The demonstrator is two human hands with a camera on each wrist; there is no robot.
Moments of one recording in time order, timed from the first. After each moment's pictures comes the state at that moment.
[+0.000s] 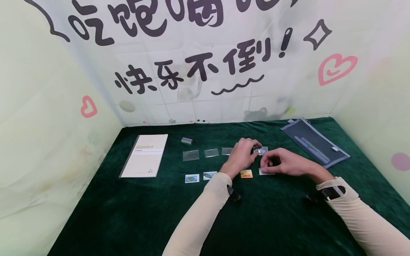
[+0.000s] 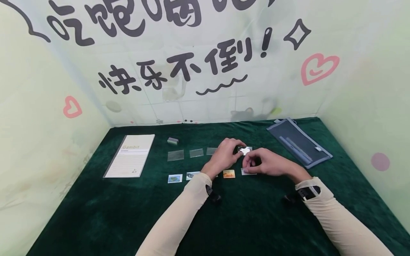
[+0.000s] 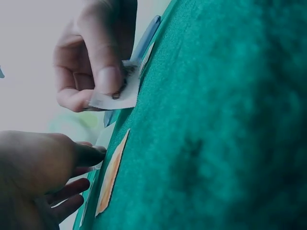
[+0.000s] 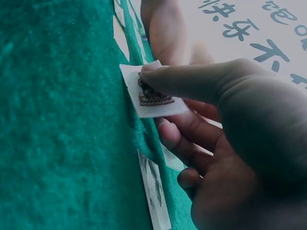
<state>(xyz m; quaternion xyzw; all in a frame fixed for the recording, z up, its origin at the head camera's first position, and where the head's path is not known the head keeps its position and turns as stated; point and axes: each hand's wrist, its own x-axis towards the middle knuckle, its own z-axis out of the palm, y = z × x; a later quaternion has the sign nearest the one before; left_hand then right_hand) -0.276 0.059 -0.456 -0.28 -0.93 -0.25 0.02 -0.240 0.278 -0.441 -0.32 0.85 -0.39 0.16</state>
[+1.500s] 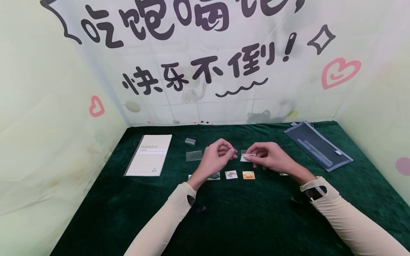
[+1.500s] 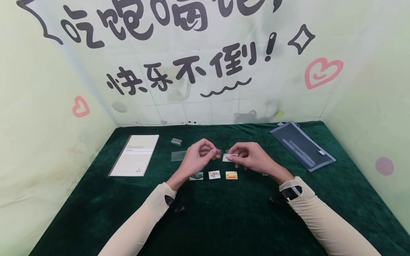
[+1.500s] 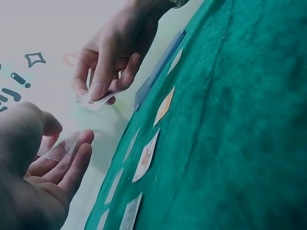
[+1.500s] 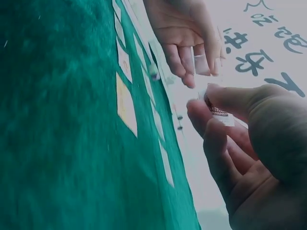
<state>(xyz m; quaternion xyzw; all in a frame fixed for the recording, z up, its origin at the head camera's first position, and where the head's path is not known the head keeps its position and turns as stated) -0.243 -0.055 -0.435 -0.22 -0.79 -0.58 -0.04 -0.241 0.219 -0.424 -0.25 0.85 -0.47 0.08</state>
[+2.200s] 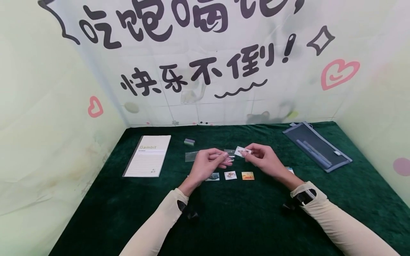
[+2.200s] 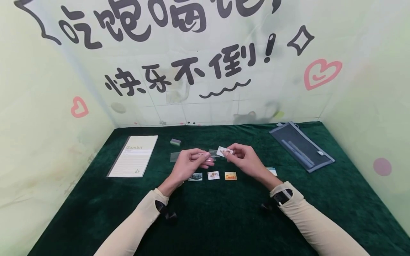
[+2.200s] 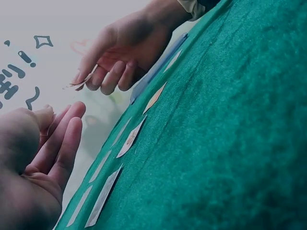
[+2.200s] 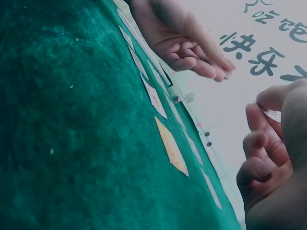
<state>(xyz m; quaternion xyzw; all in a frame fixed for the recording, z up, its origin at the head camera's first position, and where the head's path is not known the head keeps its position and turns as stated) -0.234 -0.078 -0.444 -0.17 -0.74 -0.65 -0.11 -0.234 0.196 -0.439 -0.17 0.82 -0.55 0.04</state>
